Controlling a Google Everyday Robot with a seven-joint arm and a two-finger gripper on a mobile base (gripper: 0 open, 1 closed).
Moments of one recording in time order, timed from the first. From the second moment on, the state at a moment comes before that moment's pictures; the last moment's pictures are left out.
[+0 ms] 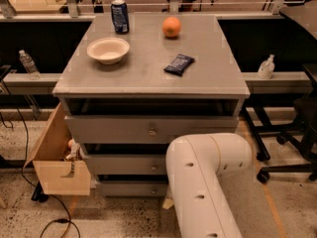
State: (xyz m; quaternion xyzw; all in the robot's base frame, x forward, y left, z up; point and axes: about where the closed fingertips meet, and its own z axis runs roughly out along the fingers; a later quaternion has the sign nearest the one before) arm 0.622 -0.059 0.172 -0.58 0.78 0.00 0.22
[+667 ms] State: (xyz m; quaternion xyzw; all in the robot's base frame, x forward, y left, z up) arm 0.629 -0.061 0.169 -0.59 0.77 -0.02 0.22
